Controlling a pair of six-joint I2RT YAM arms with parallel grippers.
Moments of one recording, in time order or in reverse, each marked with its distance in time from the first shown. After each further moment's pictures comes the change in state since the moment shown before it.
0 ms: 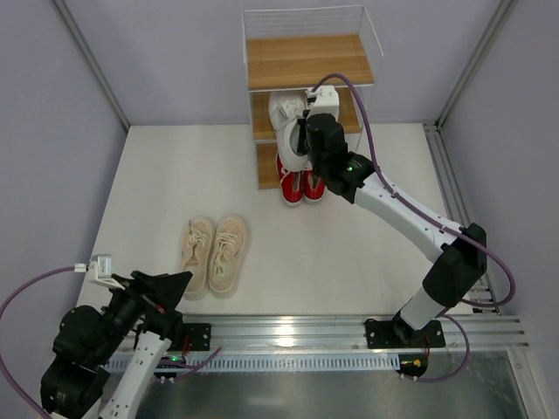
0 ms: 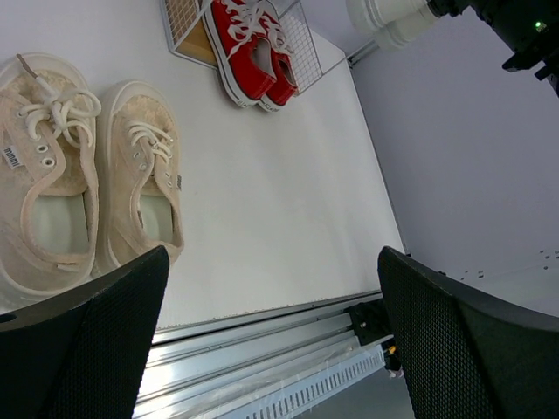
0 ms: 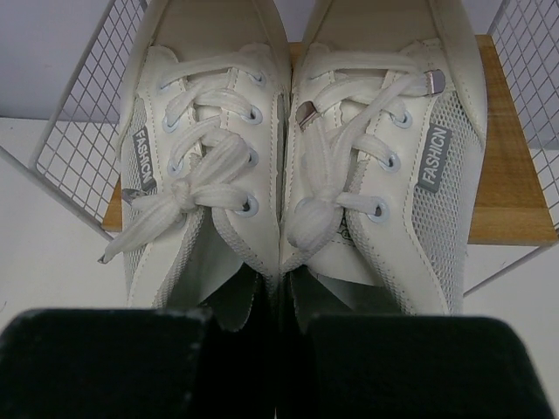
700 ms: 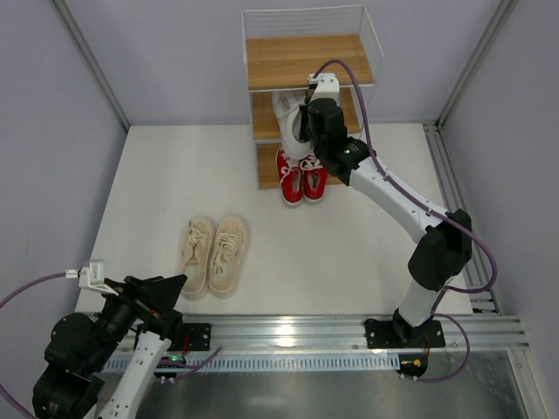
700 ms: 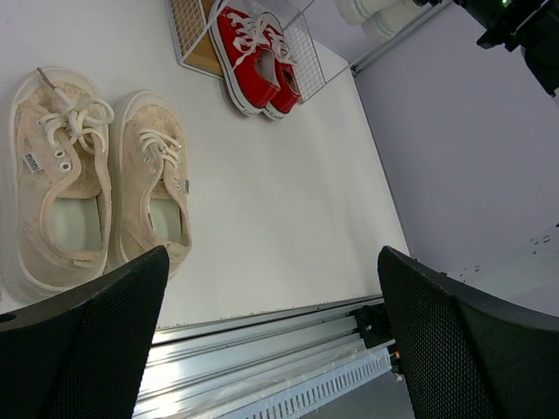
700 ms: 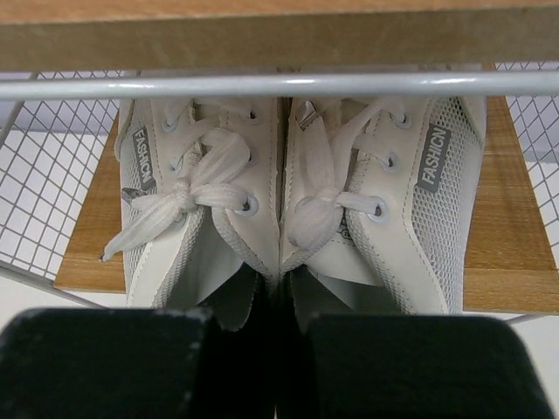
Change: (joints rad) left arm 0.000 0.000 0.058 -0.041 -0.023 0.023; right arm -0.095 0.139 0.148 -0.027 -0.087 -0.015
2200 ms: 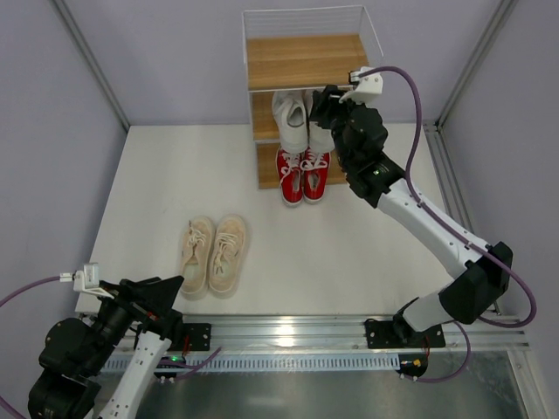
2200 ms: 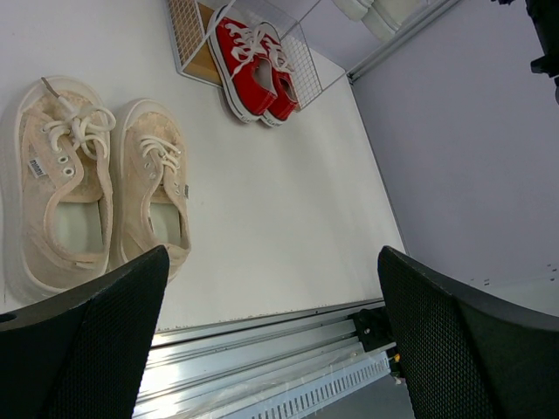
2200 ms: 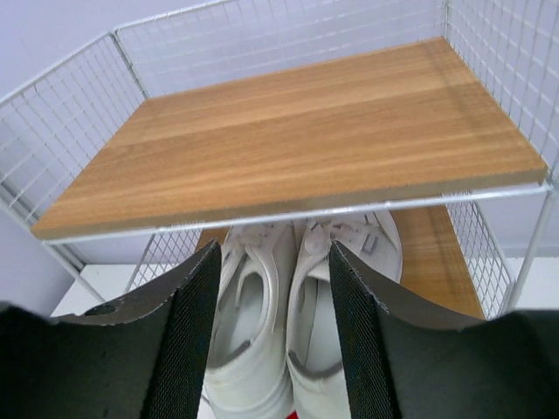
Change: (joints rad) left arm 0.000 0.000 0.034 -0.012 -0.013 0.004; right arm 0.005 -0.245 -0.189 0.363 0.017 -0.018
